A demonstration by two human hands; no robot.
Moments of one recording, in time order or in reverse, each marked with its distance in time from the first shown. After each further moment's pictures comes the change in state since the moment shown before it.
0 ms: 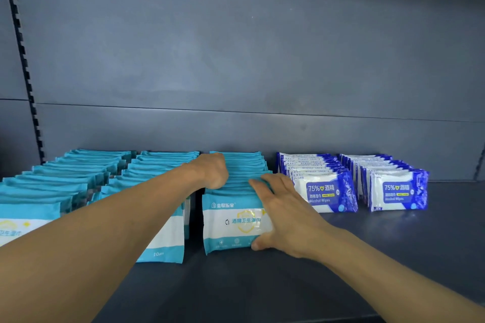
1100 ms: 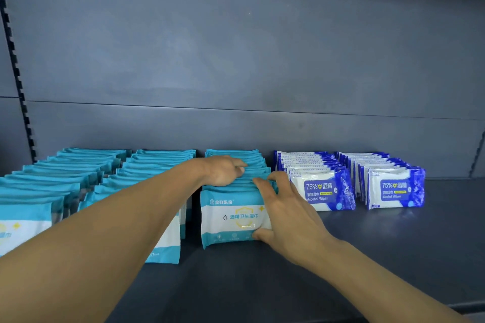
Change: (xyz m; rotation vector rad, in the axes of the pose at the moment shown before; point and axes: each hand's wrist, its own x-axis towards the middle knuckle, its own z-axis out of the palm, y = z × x) left_hand 0.013 0.011 0.005 0.029 -0.185 0.257; right_hand -0.010 -0.006 0.003 0.009 0.130 0.088
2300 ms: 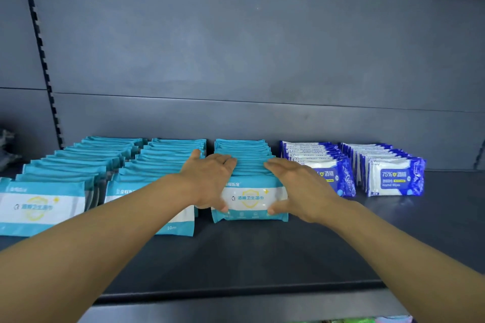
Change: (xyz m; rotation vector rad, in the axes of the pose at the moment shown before) left_hand -0.078 0.001 0.017 0.511 0.106 -0.020; right_hand 0.009 0.019 -0.021 -0.067 -0.116 -0.076
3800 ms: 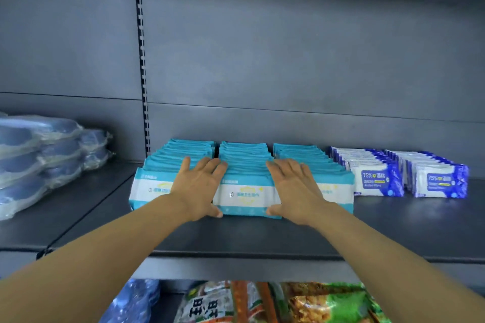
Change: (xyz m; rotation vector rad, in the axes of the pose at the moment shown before) left_hand -0.115 -0.123 0.058 0.030 0.199 -0.163; right_hand 0.023 -0.154 0.013 -0.123 0.052 0.032
